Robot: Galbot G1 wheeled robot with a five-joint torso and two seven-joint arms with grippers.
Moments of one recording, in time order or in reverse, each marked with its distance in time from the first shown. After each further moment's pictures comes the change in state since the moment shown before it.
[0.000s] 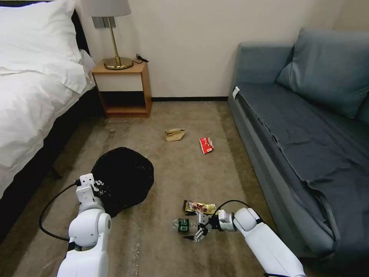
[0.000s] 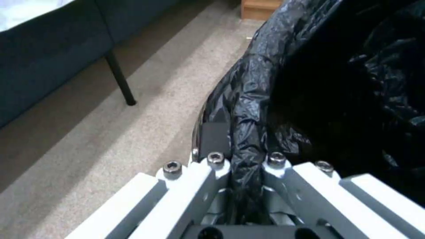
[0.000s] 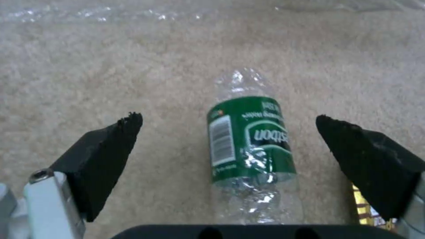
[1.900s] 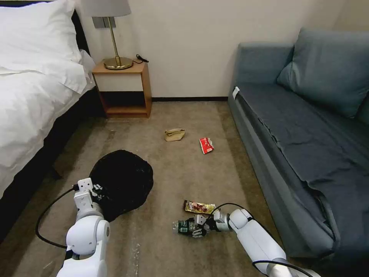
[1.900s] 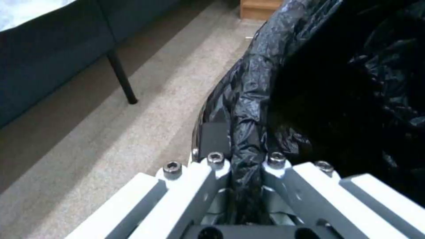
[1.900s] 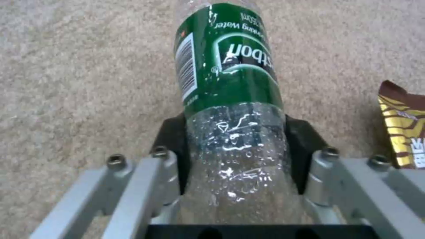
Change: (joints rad) left arm 0.045 -0.008 0.007 -0.026 0.013 -0.025 0.005; right arm 0.092 0.088 0.052 -0.289 -0.111 0.078 0.055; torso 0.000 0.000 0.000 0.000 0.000
